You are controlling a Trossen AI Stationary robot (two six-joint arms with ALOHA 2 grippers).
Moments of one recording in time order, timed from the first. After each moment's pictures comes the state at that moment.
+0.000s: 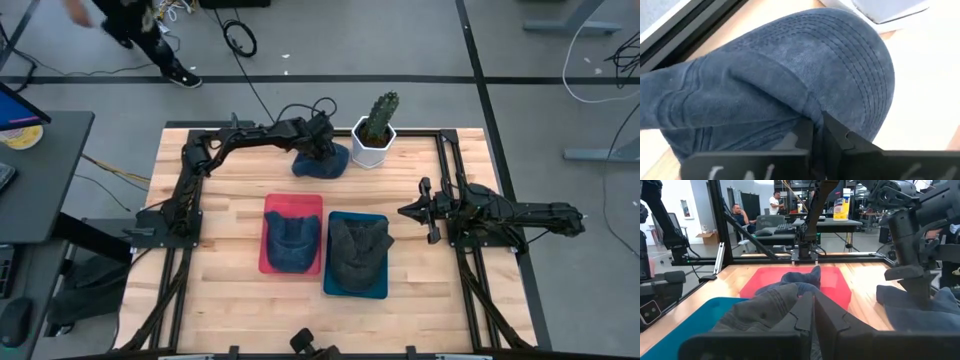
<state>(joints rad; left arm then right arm) 0.50 2.17 1.63 -0.49 0.03 -0.22 -0.06 0.05 0.02 0.04 -0.11 0.02</state>
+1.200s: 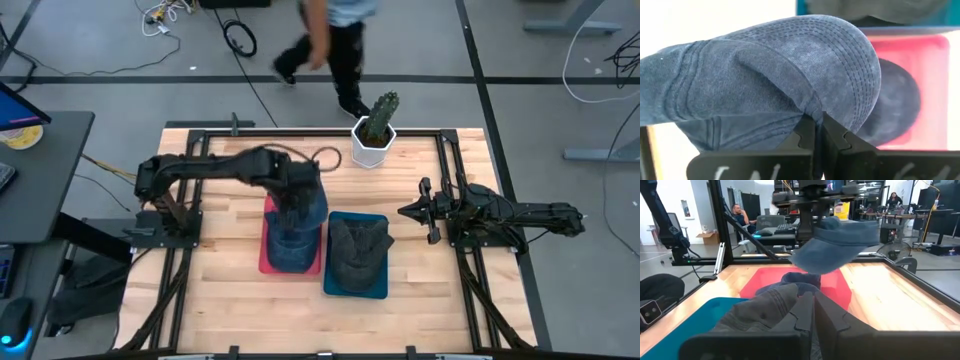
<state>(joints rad) 0.07 1.75 1.69 -1.19 -0.05 0.17 -0.06 0.05 0.02 0.04 -0.11 0.02</state>
